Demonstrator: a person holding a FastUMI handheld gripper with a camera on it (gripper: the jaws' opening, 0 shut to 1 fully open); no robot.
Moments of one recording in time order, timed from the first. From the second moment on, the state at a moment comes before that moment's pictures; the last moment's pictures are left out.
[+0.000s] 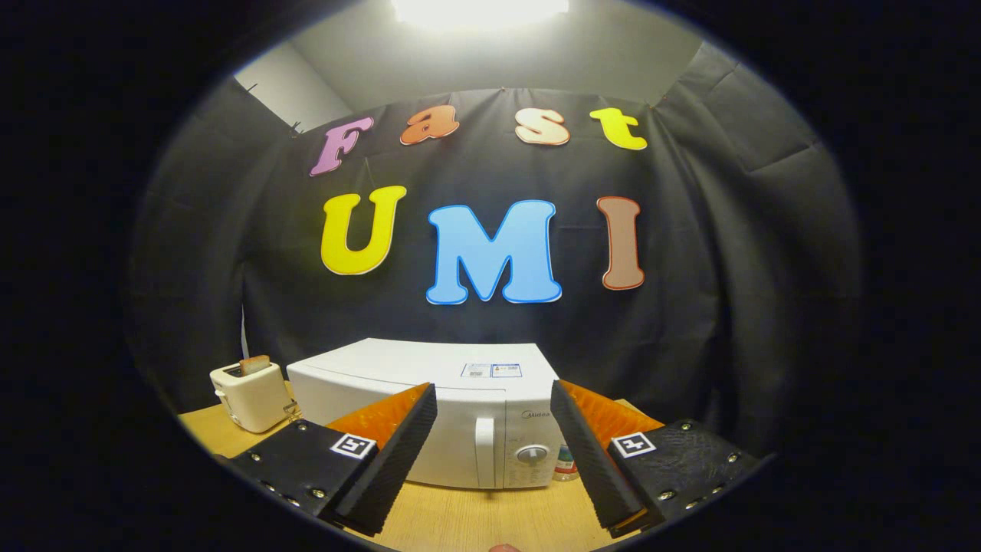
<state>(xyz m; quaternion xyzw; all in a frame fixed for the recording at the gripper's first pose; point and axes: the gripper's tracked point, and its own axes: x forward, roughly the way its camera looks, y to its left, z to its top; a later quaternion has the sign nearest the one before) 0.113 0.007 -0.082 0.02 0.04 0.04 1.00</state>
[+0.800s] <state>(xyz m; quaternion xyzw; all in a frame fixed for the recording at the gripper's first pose) 0.188 0.017 -0.233 0.02 0.18 0.07 0.98</state>
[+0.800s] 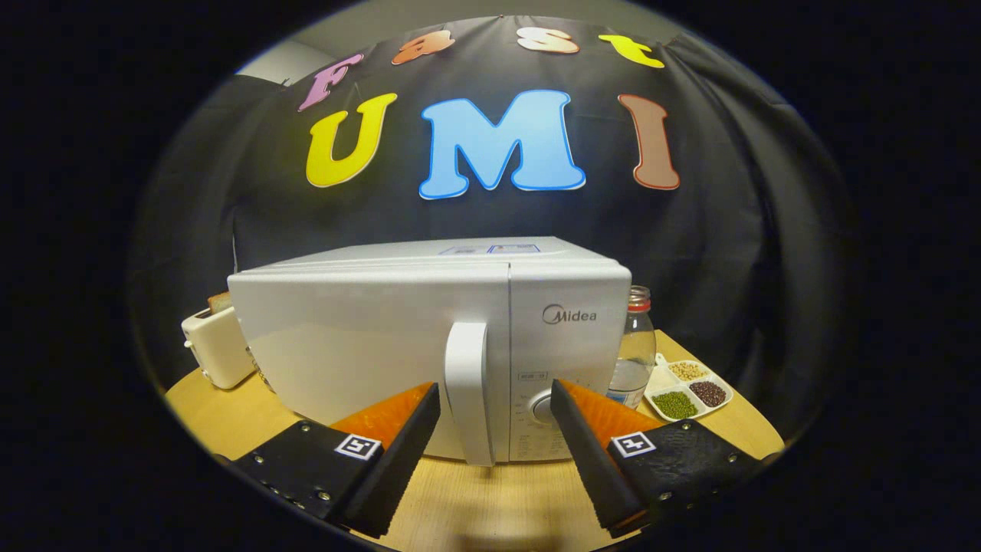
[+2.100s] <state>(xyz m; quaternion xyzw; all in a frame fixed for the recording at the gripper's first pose) 0.163 0.034 -0.250 -0.02 0.23 0.07 0.97</state>
